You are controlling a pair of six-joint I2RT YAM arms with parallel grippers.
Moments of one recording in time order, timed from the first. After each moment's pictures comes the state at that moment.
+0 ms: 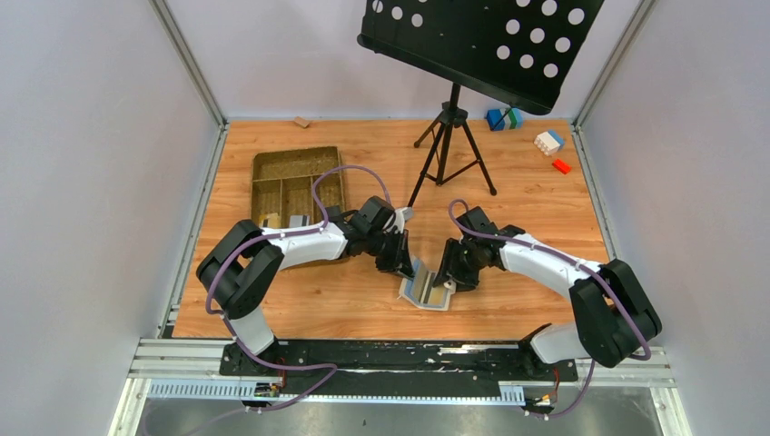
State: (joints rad) left arm -0.79 1.71 0.96 -0.15 0.54 -0.69; right arm 0.54 1.39 0.72 -0.52 -0.29 0.82
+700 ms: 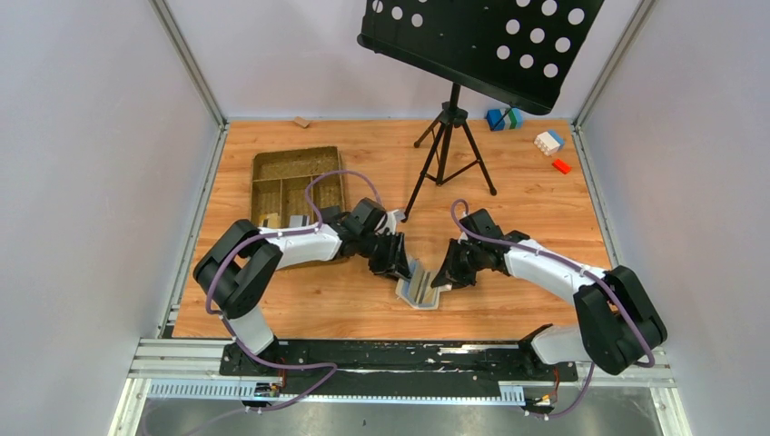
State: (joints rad) left arm -0.75 1.71 0.93 -0.14 0.57 -0.70; right arm 0.52 1.36 0.66 -0.42 -0.39 0.82
